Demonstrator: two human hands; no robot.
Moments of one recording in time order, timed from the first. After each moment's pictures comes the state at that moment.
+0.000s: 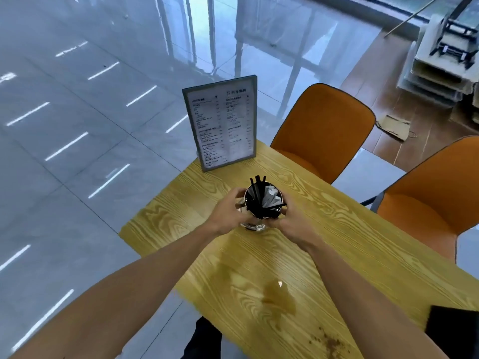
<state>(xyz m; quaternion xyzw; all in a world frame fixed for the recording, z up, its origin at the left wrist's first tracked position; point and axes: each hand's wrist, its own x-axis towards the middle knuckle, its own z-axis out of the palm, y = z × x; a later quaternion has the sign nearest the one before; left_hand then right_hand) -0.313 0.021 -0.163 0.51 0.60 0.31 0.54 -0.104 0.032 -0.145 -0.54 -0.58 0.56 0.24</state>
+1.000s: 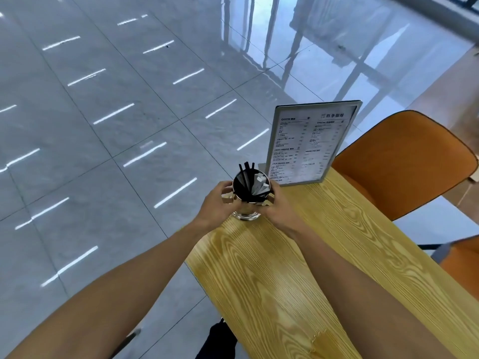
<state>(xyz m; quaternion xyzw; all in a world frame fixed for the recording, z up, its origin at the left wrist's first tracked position) -0.513 0.041 -0.174 0.39 0.70 0.38 0.47 -0.330 0.120 -0.183 -0.49 -0.63 0.58 0.16</state>
